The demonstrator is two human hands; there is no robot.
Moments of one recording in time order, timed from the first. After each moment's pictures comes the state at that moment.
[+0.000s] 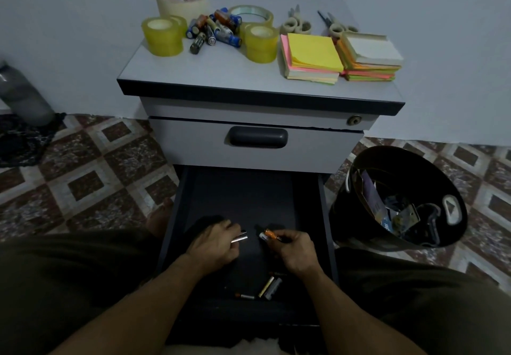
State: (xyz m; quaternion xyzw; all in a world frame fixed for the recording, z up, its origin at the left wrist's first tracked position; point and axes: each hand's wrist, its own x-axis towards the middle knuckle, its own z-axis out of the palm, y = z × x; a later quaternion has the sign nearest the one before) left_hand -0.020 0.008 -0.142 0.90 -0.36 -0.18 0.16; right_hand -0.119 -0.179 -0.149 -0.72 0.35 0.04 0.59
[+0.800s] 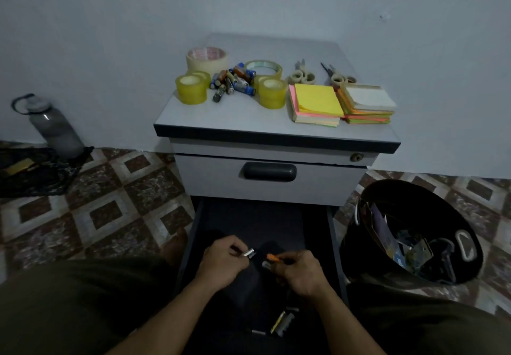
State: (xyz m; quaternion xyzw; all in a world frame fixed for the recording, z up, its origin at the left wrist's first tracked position) left_hand -0.030 0.012 -0.084 0.85 -0.05 -0.23 0.47; right_hand -0.107 -0.169 -0.089 -0.78 0.29 0.09 0.54
